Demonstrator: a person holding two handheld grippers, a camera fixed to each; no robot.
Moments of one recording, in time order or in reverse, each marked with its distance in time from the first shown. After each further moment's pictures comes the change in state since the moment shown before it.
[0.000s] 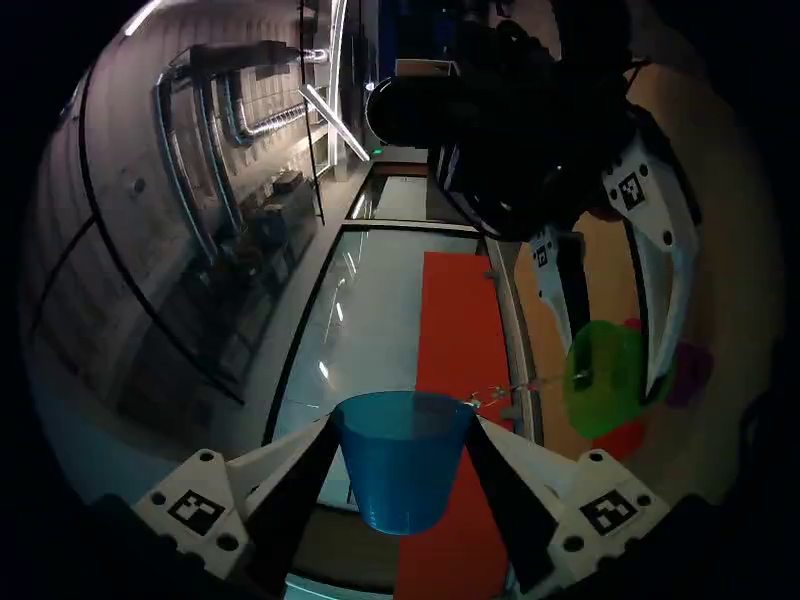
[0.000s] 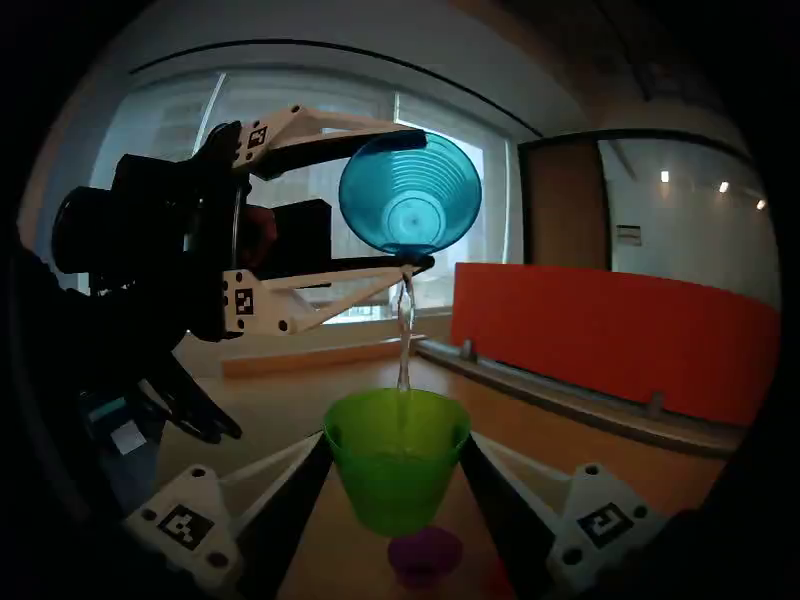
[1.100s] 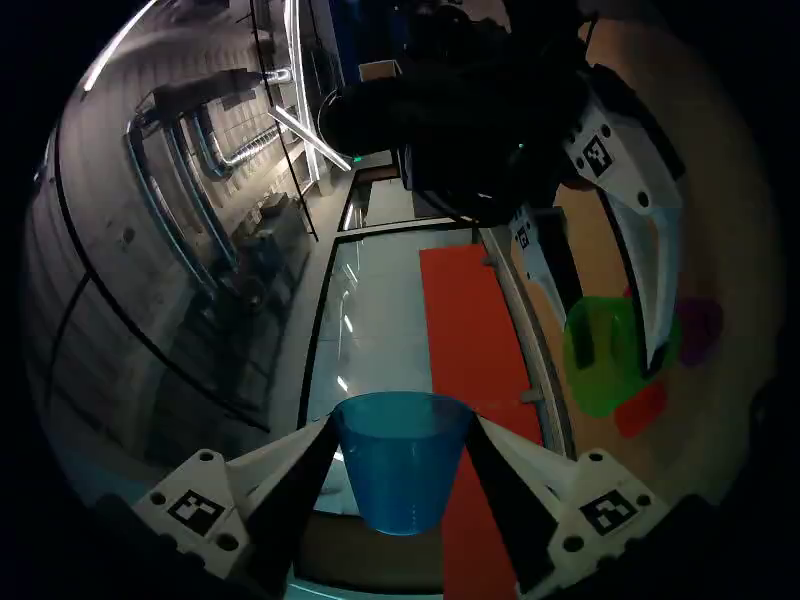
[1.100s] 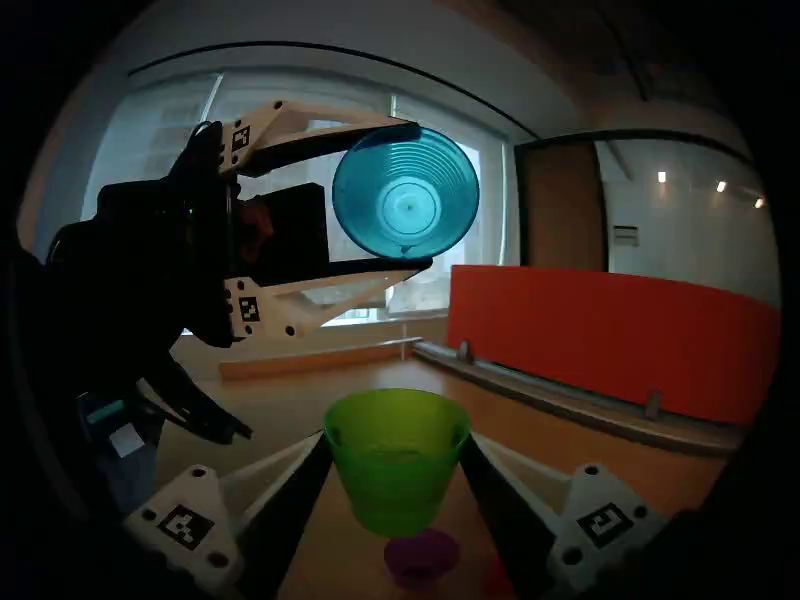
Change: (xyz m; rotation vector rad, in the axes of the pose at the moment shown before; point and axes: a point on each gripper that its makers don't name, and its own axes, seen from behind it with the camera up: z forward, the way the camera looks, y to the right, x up) left arm 0.009 -0.001 0.000 0.016 0.007 0.174; right arm 0.000 0.005 -0.001 -0.011 0.006 0.003
